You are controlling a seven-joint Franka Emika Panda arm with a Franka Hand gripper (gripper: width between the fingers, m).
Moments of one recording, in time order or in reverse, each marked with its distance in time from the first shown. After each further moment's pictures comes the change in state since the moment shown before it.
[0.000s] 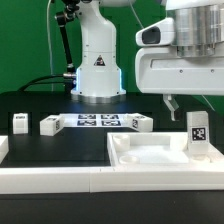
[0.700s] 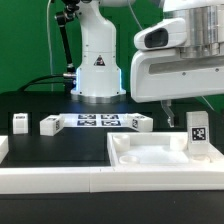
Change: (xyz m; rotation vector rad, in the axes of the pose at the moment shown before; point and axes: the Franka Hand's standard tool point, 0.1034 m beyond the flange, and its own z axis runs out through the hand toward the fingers) arm 0.004 0.006 0.001 -0.001 0.002 -0.369
